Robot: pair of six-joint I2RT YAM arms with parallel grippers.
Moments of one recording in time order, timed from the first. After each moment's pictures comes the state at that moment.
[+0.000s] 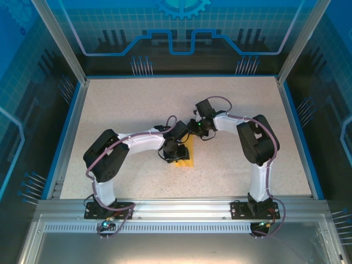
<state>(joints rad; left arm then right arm) -0.75 1.86 1.16 -0.63 0.23 -0.92 0.46 2.02 1.25 -0.34 -0.32 0.61</state>
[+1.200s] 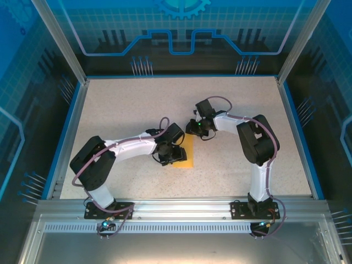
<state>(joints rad) -0.76 1.70 1.04 -0.61 0.20 -1.00 0.46 2.01 1.25 -0.34 -0.32 0.61</state>
